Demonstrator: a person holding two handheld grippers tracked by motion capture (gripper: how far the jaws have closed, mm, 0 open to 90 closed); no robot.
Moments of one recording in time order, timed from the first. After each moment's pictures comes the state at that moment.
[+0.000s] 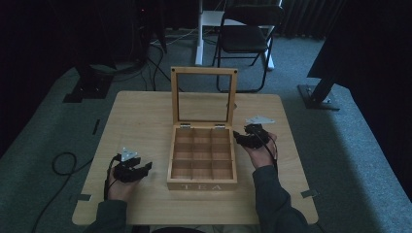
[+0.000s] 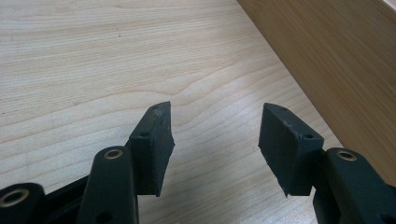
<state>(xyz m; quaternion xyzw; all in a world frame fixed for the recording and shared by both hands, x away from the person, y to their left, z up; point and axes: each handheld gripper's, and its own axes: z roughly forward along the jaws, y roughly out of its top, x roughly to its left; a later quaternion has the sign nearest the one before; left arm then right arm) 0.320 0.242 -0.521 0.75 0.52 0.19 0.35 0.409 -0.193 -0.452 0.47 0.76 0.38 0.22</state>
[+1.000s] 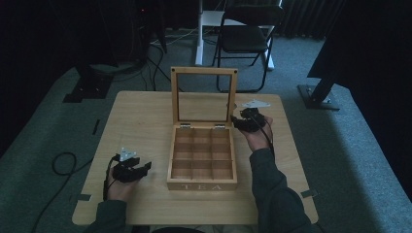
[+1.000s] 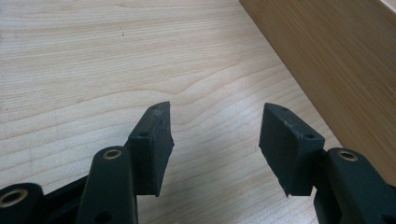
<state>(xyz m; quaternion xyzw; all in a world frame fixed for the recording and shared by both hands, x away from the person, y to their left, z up) 0.320 0.245 -0.521 0.75 0.53 0.19 0.35 0.453 -0.183 -0.427 0.44 0.77 0.40 0.24</state>
